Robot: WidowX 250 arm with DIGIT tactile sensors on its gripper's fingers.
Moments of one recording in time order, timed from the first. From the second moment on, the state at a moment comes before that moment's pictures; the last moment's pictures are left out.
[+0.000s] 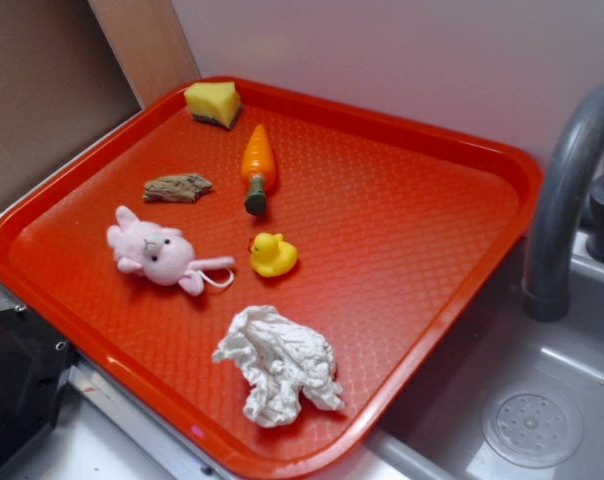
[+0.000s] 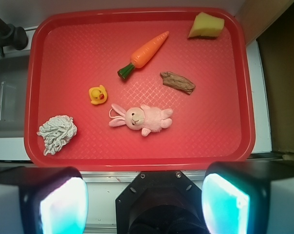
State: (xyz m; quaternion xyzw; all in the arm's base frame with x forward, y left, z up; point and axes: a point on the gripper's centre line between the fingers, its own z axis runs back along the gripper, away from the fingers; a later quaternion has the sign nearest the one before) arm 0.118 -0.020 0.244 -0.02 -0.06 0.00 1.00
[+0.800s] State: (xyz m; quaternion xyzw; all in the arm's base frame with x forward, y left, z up) arm 0.140 -0.087 0.217 0.04 -0.04 -0.23 0.97
